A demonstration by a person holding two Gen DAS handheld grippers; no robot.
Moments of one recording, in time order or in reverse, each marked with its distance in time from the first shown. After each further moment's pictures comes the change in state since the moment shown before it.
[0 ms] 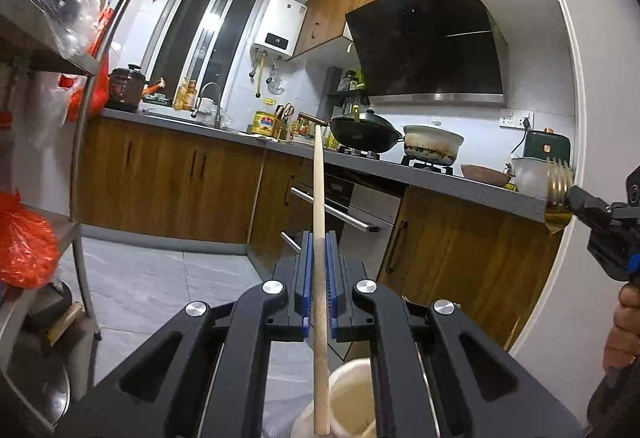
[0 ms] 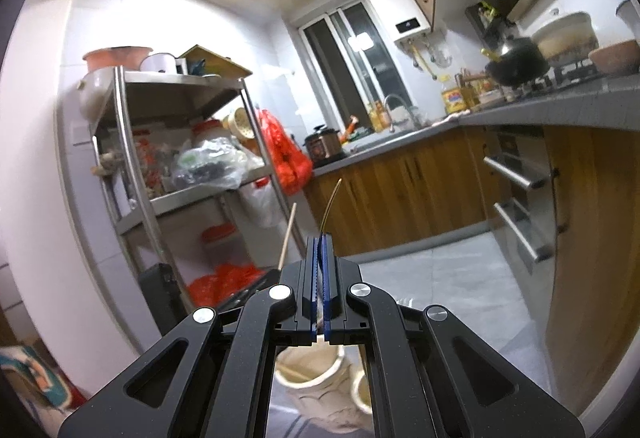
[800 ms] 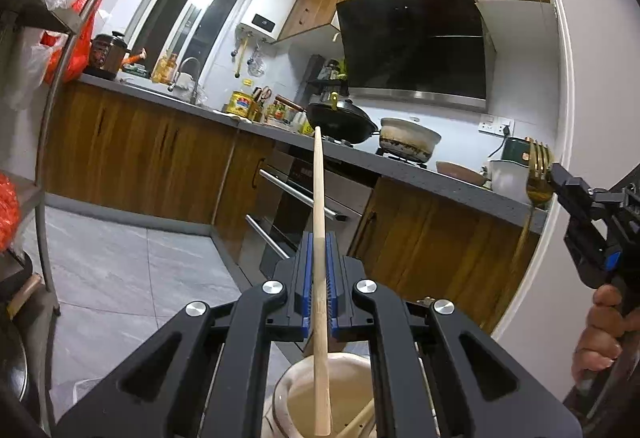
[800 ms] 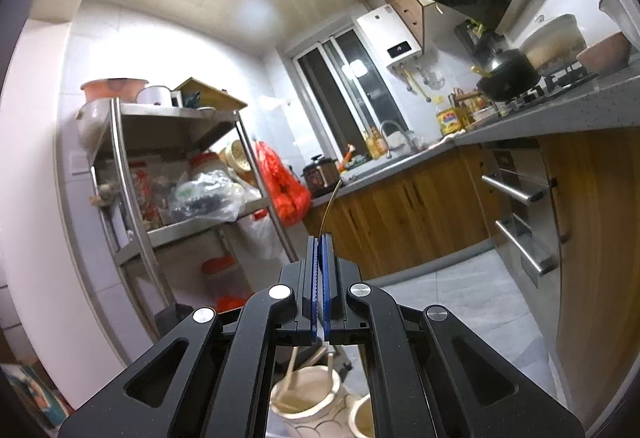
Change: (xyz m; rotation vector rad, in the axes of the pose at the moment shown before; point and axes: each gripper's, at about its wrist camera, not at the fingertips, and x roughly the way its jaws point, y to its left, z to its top) left arm 0.016 0.004 -0.024 -0.091 0.039 -0.127; right arm 0.002 -0.013 -0.001 0.051 -0.112 0.015
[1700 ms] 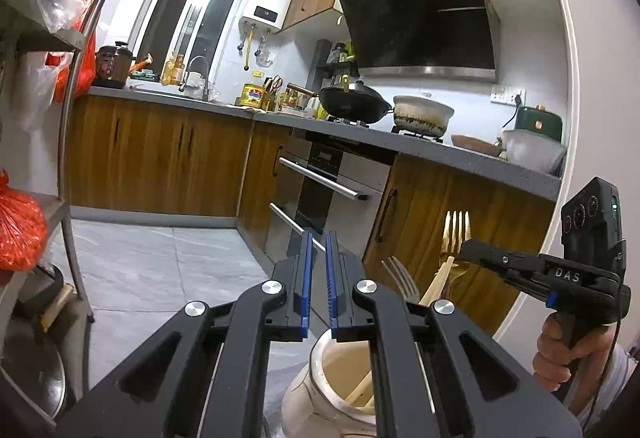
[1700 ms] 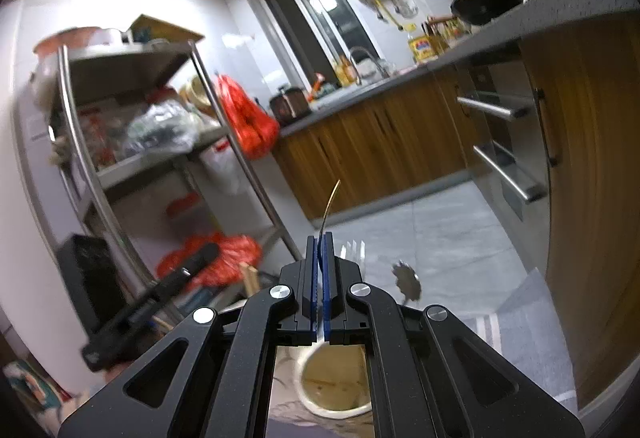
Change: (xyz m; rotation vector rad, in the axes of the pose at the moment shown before) left arm -0.014 -0.003 -0.003 0.091 0.068 0.086; right arm 0.057 -0.043 -0.062 0.058 0.263 -0.094
